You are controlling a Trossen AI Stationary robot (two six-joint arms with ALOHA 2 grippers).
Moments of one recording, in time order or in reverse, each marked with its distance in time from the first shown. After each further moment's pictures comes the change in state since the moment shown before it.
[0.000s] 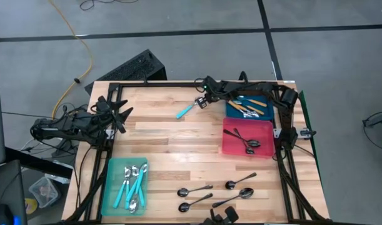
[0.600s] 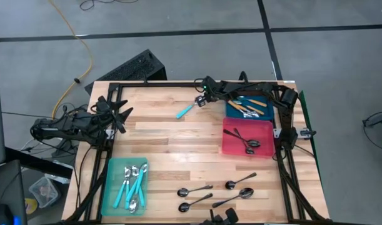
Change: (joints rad) left arm 0.000 0.000 0.000 0.000 0.001 0.000; right arm 0.013 0.000 0.001 0.012 0.038 0.089
